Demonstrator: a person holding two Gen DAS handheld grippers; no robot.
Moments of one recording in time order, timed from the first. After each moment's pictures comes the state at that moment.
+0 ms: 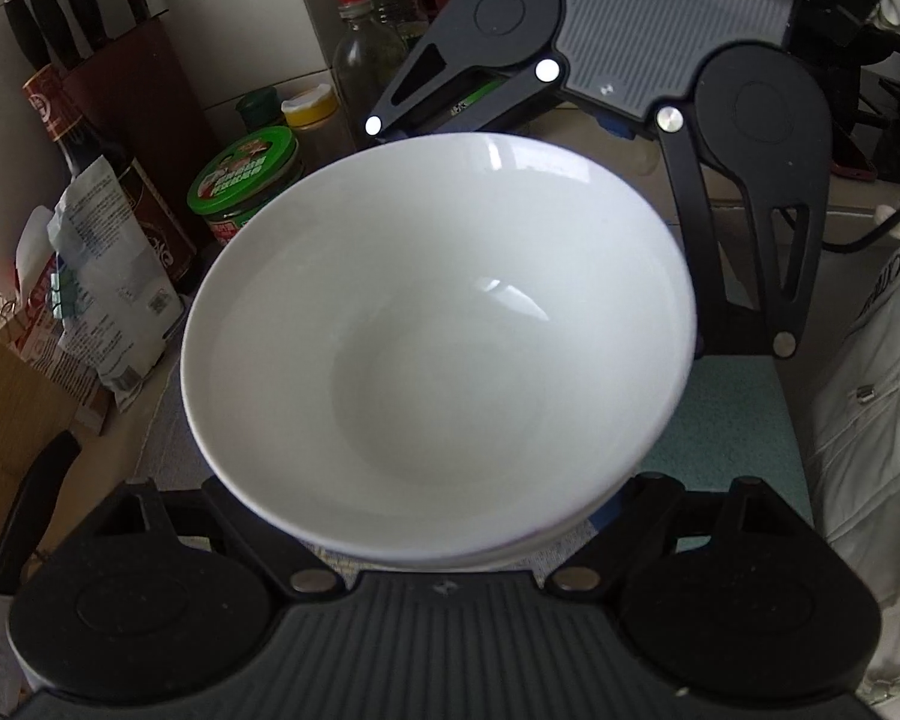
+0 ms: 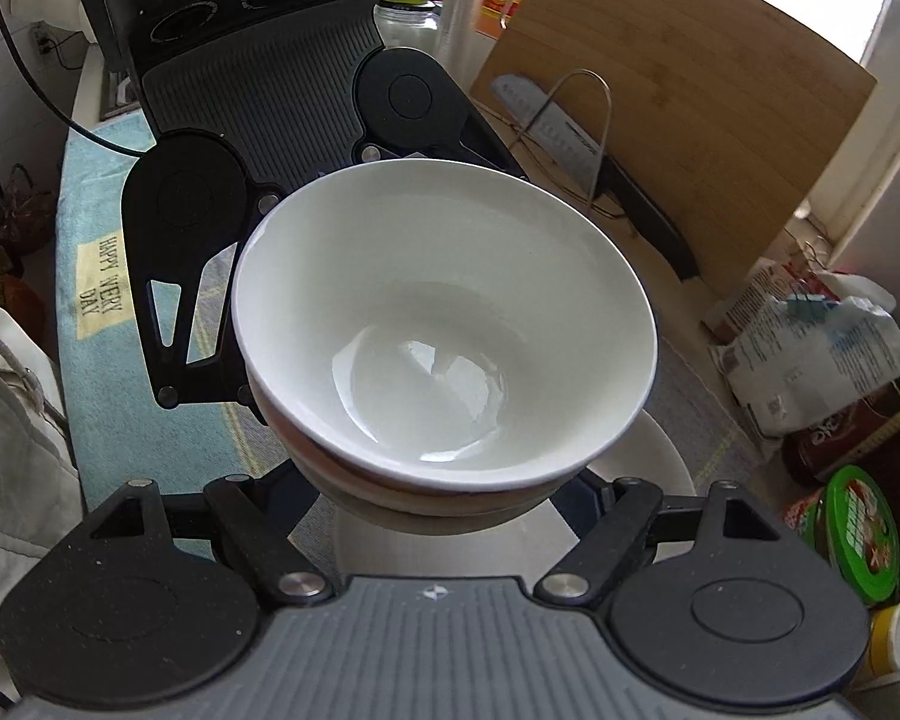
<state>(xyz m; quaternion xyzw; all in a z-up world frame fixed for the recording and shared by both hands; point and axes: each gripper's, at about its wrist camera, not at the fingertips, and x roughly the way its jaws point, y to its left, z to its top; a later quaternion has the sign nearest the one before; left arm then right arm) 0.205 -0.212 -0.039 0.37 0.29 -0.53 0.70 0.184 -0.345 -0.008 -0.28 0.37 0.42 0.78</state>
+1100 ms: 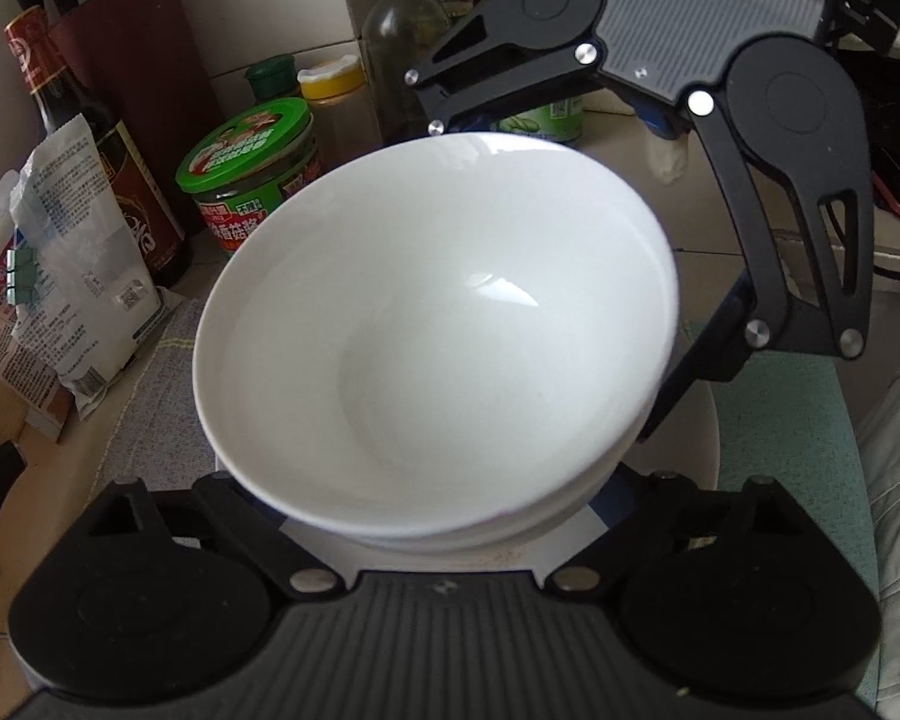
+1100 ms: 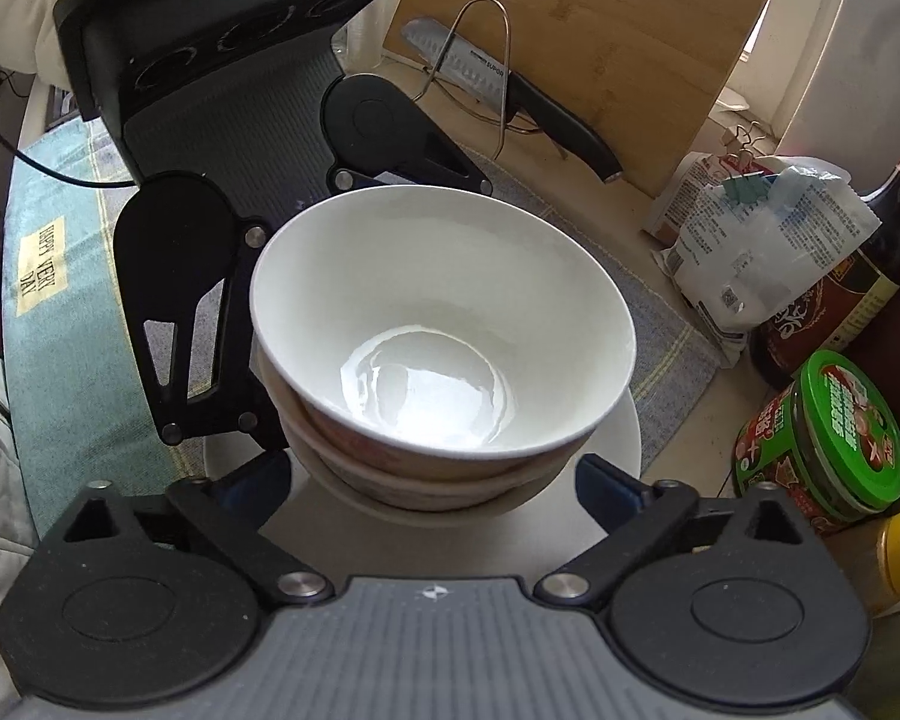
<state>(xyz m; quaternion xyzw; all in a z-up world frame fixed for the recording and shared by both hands) 0.230 -0.239 -0.074 0.34 0.30 -0.52 0.73 0.207 -0.394 -0.032 -0.24 0.40 0.39 0.79</state>
